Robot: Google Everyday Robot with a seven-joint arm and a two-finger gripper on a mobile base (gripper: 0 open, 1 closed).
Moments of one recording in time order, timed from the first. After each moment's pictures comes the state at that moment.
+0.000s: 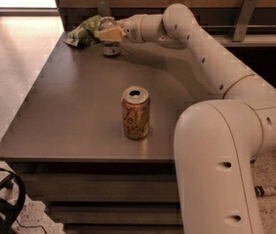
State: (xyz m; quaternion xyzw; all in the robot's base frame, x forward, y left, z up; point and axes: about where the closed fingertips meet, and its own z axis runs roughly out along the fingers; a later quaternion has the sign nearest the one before) arm 0.860 0.077 0.887 -0.40 0.67 0.31 0.54
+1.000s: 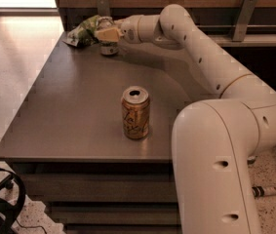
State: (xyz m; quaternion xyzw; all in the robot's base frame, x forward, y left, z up) arm 0.858 0.087 0.884 -0.40 0.67 0.32 0.54
